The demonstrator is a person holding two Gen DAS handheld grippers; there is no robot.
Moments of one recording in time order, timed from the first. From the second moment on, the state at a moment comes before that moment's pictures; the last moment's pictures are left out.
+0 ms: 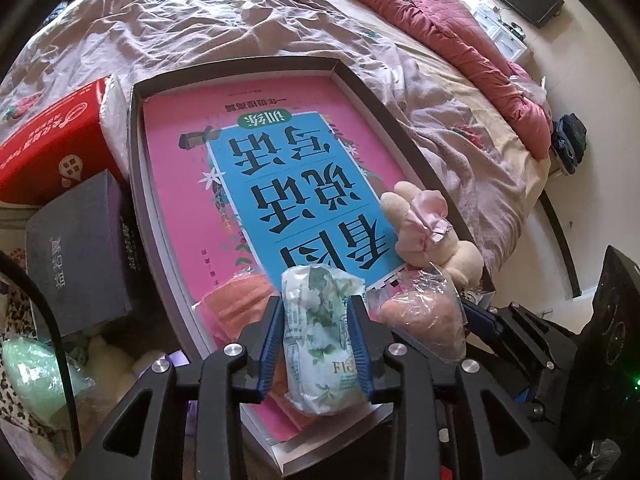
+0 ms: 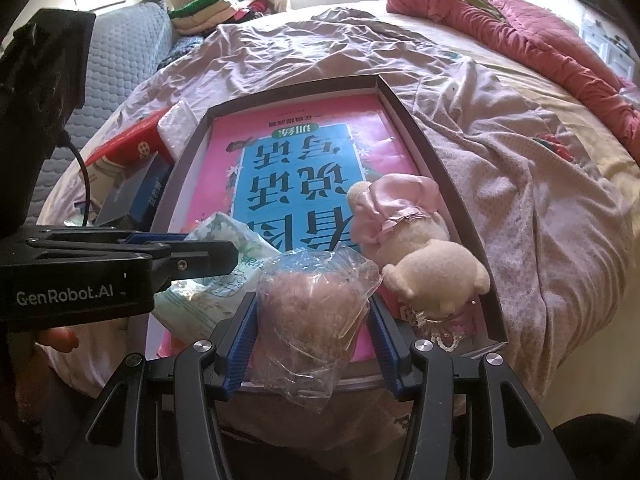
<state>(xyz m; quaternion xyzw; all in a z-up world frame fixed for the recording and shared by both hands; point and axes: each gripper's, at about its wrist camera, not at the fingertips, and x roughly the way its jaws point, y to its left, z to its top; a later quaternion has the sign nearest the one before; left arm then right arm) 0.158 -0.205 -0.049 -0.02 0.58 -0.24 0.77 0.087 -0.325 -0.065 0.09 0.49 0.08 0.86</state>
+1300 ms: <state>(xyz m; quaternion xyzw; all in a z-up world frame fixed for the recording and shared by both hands) 0.136 -0.156 0.004 -0.04 0.54 -0.20 0.82 0.087 -0.306 -0.030 0.05 0.46 0.09 0.88</state>
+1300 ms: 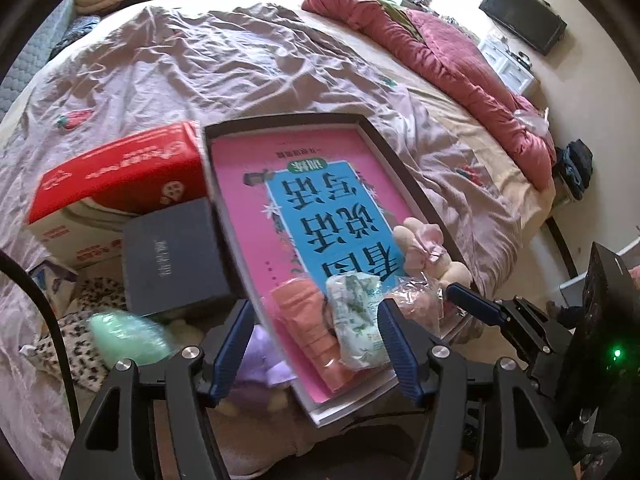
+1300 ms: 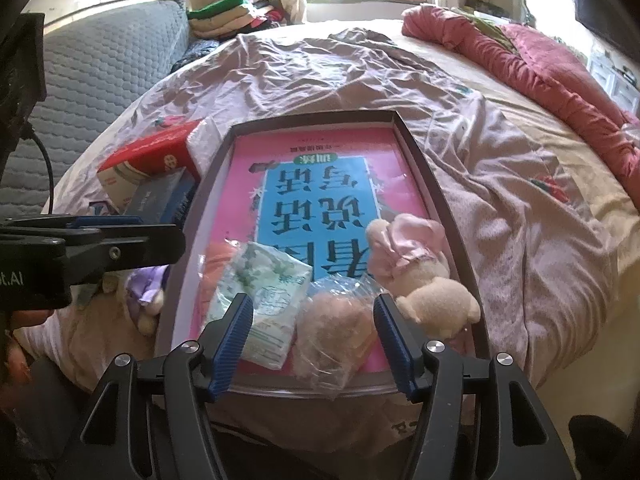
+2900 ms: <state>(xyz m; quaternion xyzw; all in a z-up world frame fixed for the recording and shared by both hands) 0.068 0.020 0.059 -0.09 0.47 -0.07 0.88 0.066 -0.208 0.075 0.02 0.37 0.16 0.92</state>
